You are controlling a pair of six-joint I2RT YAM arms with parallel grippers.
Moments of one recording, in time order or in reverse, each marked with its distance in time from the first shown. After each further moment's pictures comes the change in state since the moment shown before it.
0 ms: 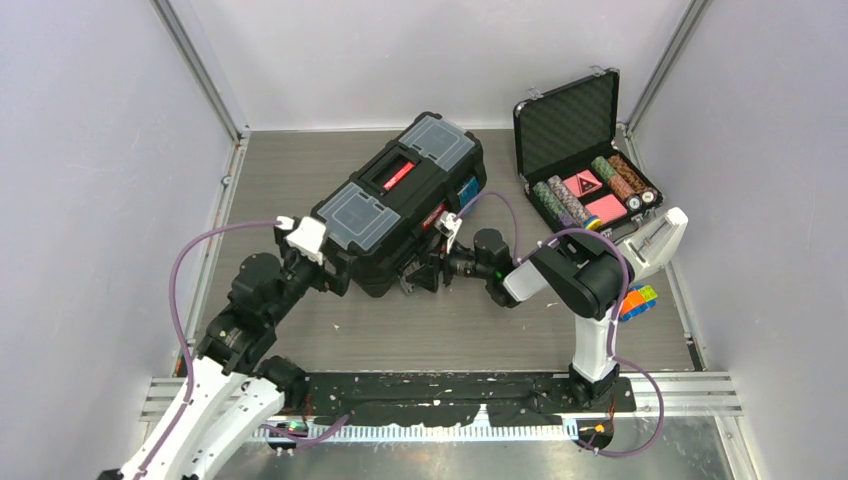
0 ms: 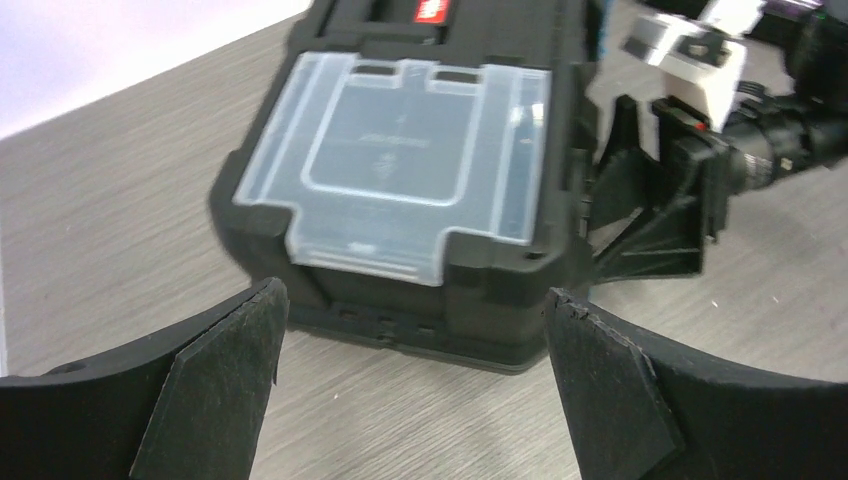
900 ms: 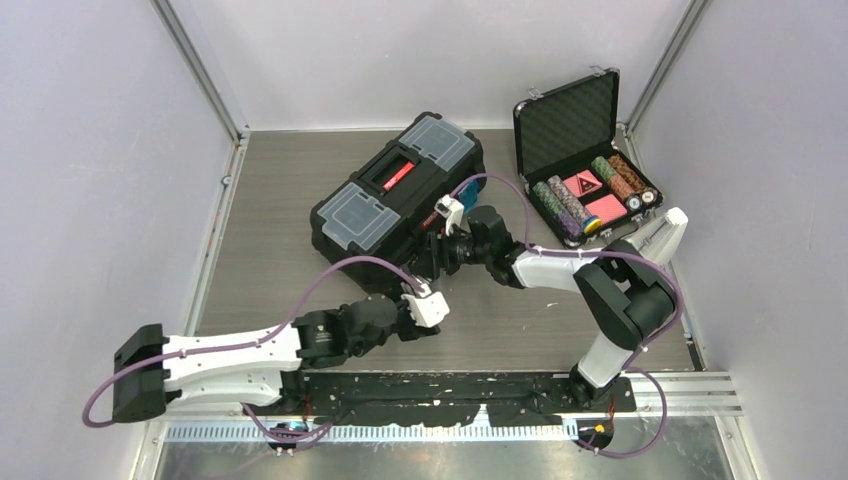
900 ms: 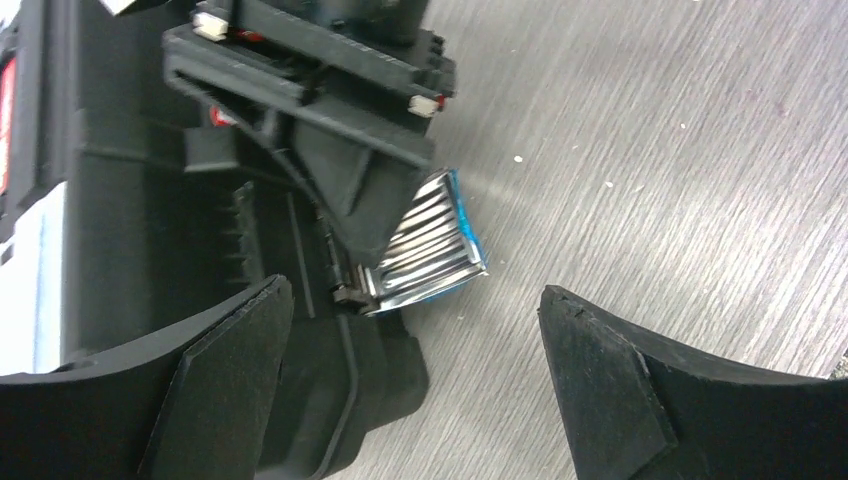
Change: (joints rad) left arm -0.828 0.425 -0.102 0.326 -0.472 0.307; right arm -0.002 -0.261 0.127 -0.652 0.076 0.131
